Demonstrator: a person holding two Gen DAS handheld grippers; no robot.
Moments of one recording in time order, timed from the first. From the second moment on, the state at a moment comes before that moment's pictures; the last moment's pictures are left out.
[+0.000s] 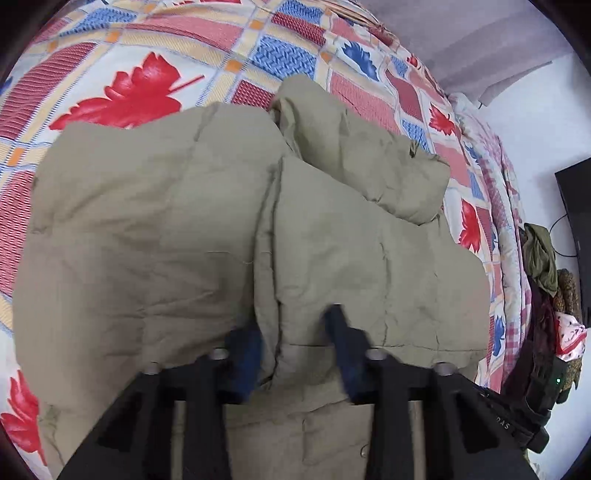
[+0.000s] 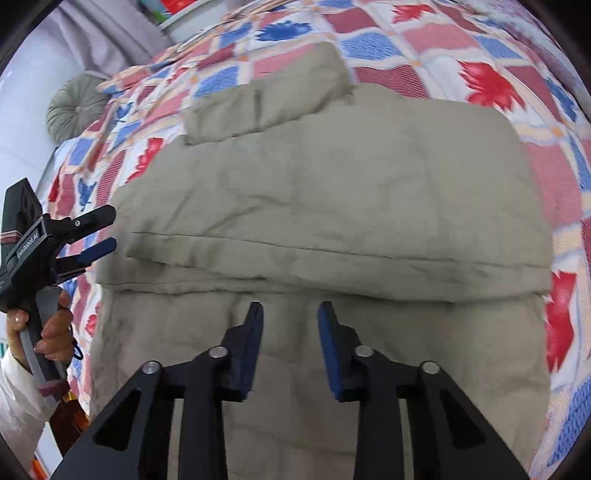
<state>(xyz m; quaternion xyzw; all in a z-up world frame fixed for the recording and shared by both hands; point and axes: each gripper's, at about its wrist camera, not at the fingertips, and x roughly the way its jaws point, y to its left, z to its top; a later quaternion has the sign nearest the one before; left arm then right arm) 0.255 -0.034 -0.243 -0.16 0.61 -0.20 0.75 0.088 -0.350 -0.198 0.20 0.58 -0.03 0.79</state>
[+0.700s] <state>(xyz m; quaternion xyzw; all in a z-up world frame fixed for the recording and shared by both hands) 0.218 -0.014 -0.224 -0.07 0.59 -0.15 0.79 0.067 -0.465 -0.236 0.24 0.55 -0.20 0.77</state>
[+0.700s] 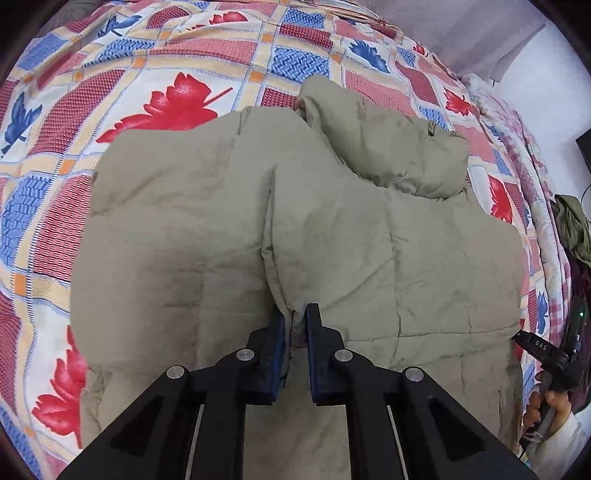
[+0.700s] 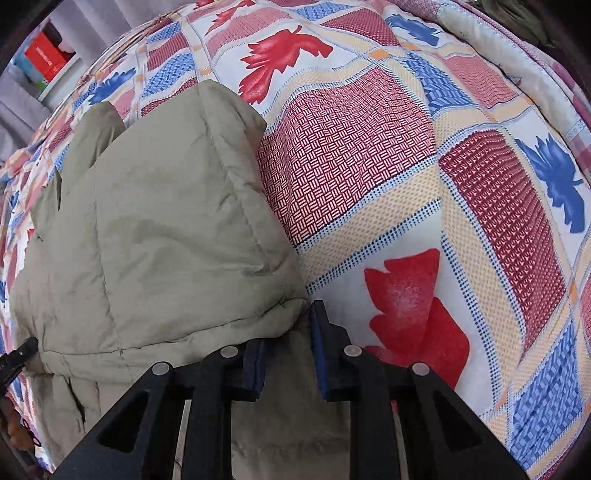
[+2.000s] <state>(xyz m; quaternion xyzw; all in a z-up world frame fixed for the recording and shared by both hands) 0.197 -0.014 -0.198 0.00 0.56 -0.09 0.82 0.093 -0.457 -0.195 0.24 0.53 -0.16 0.79</state>
